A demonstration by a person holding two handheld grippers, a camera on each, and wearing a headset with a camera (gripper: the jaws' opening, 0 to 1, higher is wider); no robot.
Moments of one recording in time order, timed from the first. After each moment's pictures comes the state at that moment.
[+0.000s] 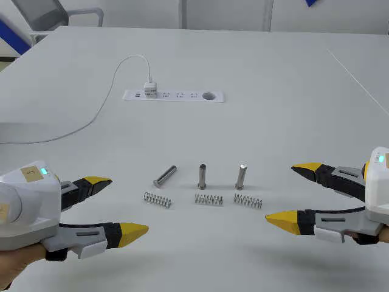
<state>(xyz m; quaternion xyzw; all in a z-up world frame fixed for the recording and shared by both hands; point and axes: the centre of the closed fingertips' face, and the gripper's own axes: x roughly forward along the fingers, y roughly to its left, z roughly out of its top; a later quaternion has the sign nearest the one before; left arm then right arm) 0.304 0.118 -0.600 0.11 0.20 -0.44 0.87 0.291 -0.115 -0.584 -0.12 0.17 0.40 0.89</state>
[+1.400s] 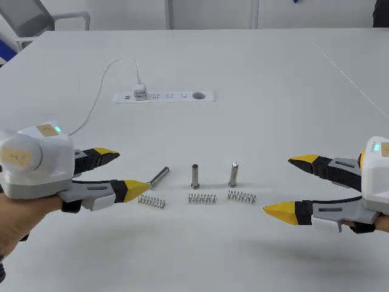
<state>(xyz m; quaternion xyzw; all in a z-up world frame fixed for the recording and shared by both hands) 0.365 0.094 -0.579 0.14 0.20 -0.44 0.86 0.294 -0.123 -0.579 -0.11 0.17 0.38 0.90</state>
